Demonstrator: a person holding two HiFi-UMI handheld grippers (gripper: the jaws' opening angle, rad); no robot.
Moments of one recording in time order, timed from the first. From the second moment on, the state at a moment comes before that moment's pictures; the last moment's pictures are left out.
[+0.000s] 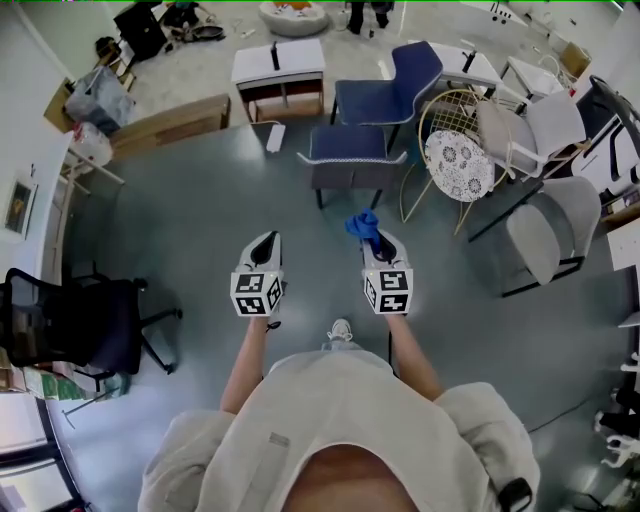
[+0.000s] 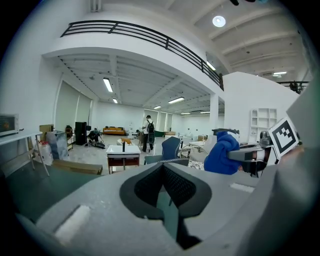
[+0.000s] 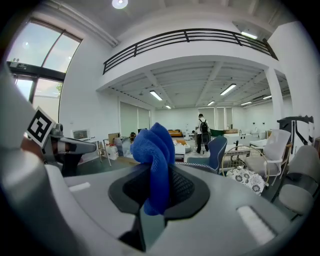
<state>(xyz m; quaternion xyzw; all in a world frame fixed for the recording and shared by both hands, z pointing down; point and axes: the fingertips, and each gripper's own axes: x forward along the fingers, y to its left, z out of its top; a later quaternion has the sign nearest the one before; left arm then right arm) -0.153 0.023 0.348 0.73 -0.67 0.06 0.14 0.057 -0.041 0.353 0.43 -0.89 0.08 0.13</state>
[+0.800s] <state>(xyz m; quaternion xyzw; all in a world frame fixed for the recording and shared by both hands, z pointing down) -0.191 -0.037 0.380 0.72 -0.67 0.08 0.18 0.018 -0.117 0.368 0.42 -0.89 0.10 0.14</state>
